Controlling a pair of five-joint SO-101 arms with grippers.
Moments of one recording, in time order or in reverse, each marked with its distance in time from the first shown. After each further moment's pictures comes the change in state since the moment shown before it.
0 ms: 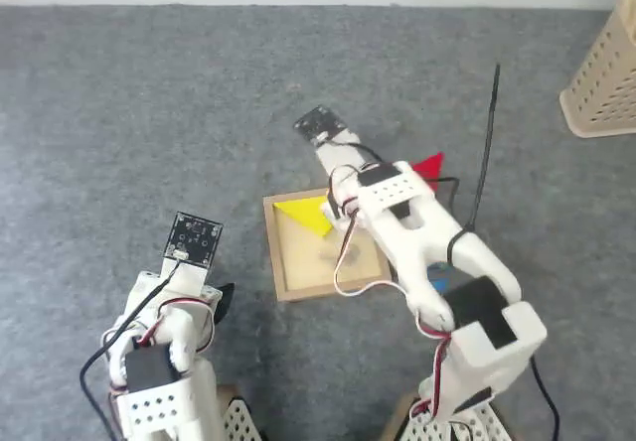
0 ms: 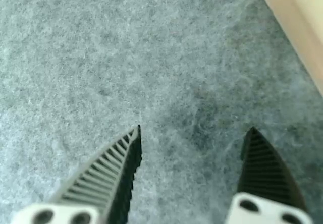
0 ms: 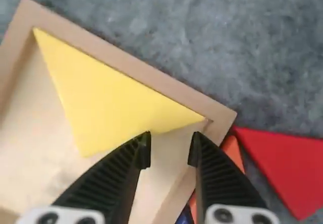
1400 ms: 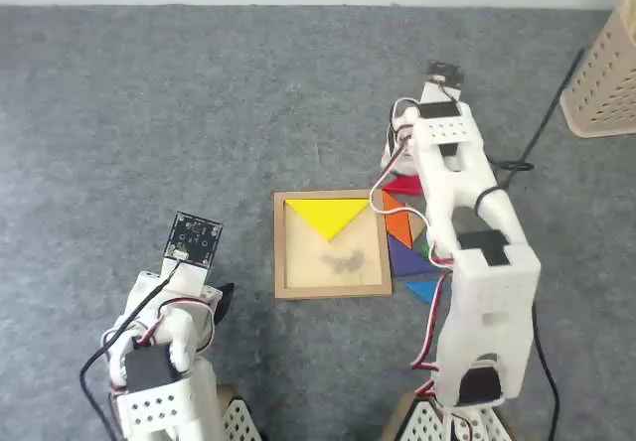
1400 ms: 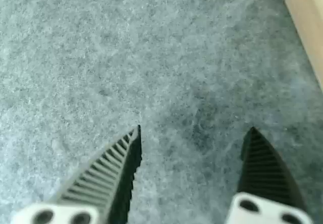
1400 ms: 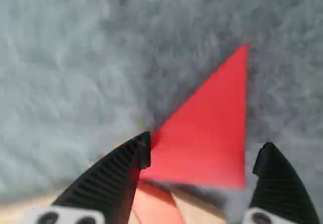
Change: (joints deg) left arm 0.0 0.0 0.0 0.0 0.0; right arm 16.2 22.5 -36.8 20.6 -41.5
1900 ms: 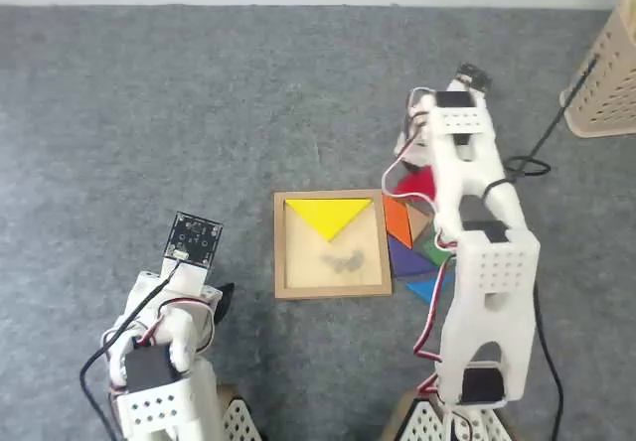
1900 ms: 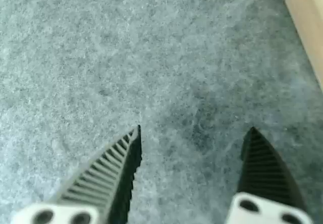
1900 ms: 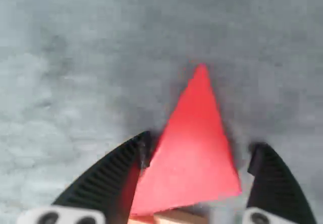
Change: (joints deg) left arm 0.0 0.0 0.0 0.0 0.0; right arm 6.1 9.0 -12.0 10.7 -4.5
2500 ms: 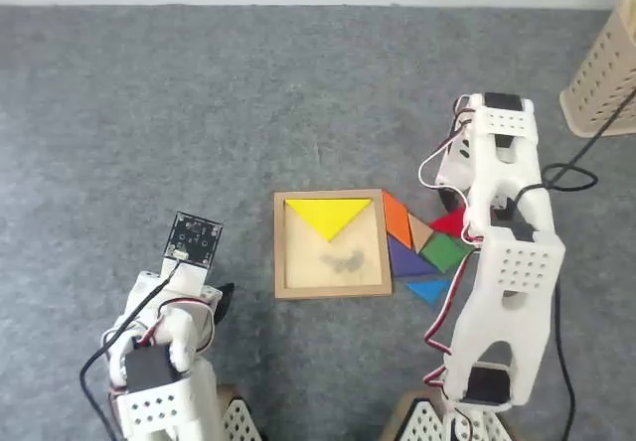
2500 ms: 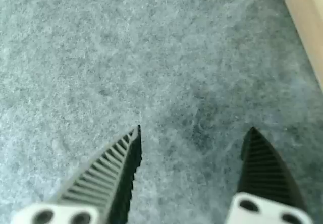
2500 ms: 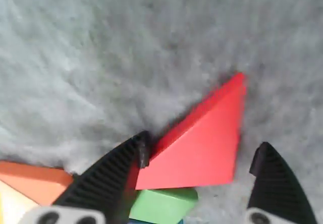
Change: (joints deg) left arm 0.0 0.0 0.0 0.0 0.0; right arm 7.4 0.2 -0.3 14.5 13.7
